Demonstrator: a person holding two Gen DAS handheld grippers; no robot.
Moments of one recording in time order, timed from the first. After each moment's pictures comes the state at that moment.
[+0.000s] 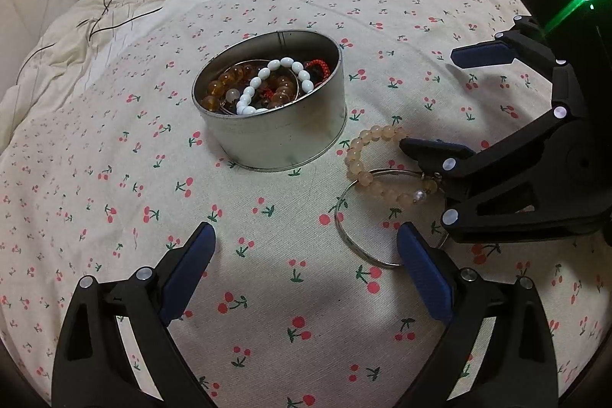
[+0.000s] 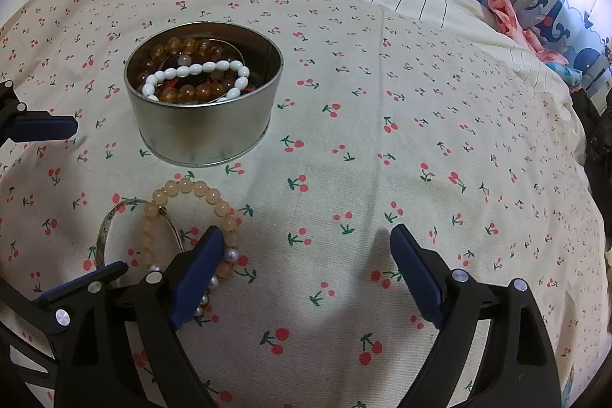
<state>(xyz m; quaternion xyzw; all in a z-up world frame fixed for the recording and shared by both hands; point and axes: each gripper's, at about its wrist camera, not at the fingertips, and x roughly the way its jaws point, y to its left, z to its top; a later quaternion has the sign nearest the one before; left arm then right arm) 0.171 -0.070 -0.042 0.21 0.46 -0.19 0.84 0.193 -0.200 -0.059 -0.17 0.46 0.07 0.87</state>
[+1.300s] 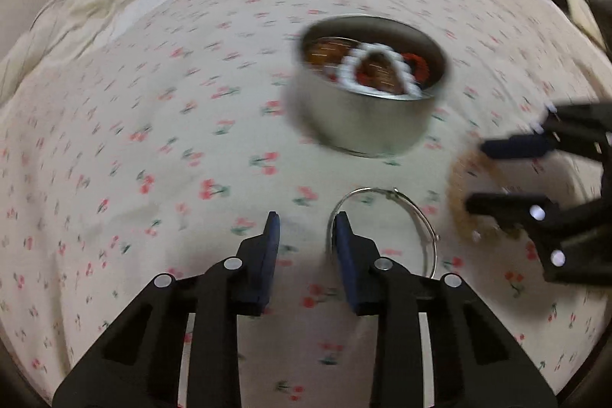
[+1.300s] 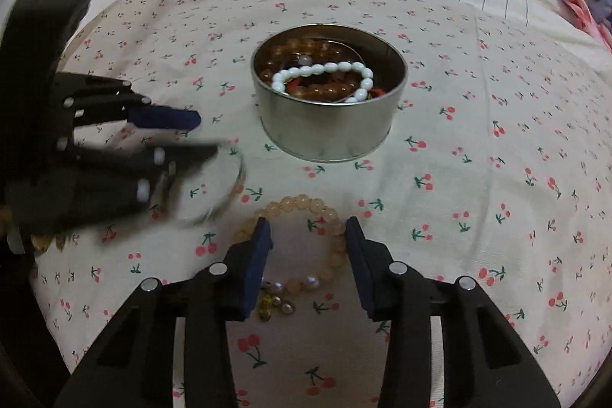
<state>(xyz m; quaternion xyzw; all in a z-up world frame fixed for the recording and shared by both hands) 0.201 -0.009 -0.039 0.14 0.50 -0.15 0.84 0.184 -0.184 -0.055 -0.10 0.49 0.24 0.83</state>
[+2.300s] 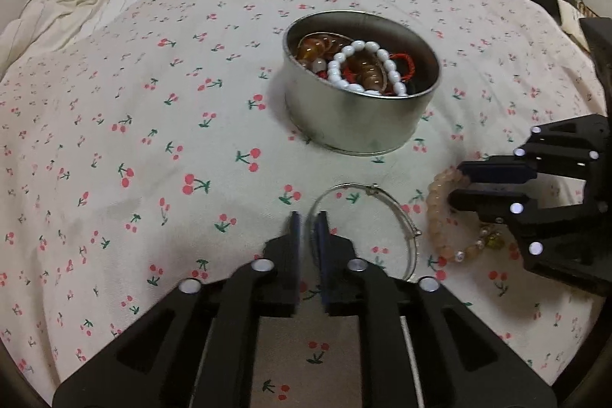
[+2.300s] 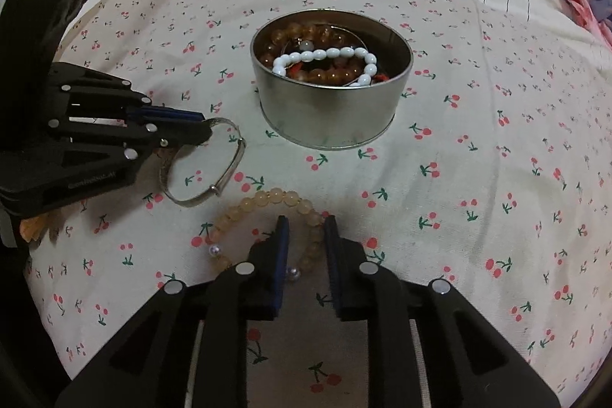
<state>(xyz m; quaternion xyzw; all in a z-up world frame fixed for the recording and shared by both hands) 0.200 -0.014 -0.044 0.13 0.51 -0.17 0.83 0.178 -0.180 -0.064 -0.11 0.50 0.24 0.83</state>
